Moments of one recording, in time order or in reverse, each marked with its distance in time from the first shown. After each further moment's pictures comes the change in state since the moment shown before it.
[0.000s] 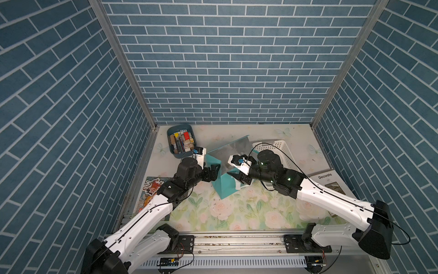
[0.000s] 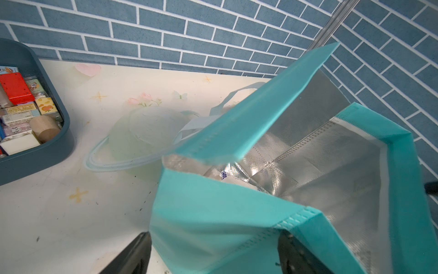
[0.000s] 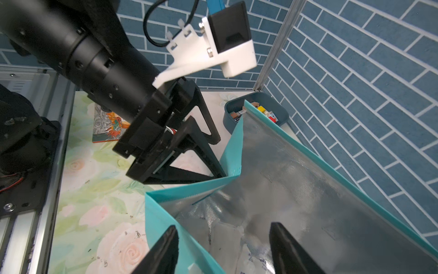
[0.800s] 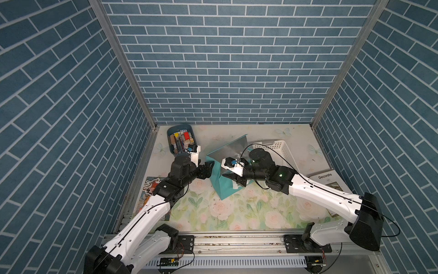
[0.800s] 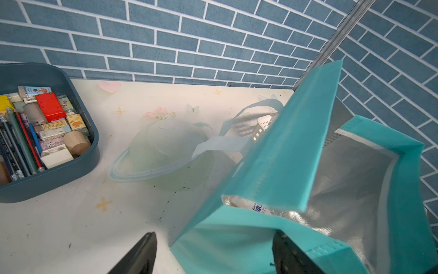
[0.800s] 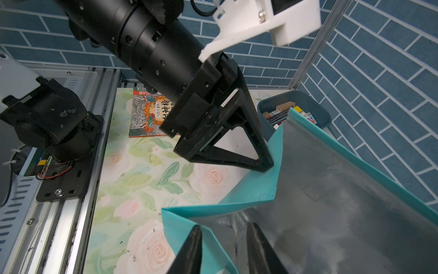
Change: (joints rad) left arm 0.132 -0.016 0.000 0.008 0.086 0.075; right arm 0.008 0.092 0.054 -0.037 -0.126 -0.003
